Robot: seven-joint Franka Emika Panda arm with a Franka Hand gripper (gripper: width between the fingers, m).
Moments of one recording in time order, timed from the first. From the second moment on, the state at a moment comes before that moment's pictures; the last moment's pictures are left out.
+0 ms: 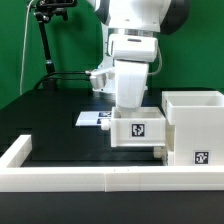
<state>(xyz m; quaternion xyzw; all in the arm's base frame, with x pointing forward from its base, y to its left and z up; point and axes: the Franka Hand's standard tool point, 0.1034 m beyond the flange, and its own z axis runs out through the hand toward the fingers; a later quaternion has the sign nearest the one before) 0.532 -0.013 0.052 0.72 0.69 -0.01 0.06</state>
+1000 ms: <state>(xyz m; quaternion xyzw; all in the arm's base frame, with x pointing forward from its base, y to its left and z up) 0.539 -0.008 0.058 0.73 0.68 -0.03 0.06</state>
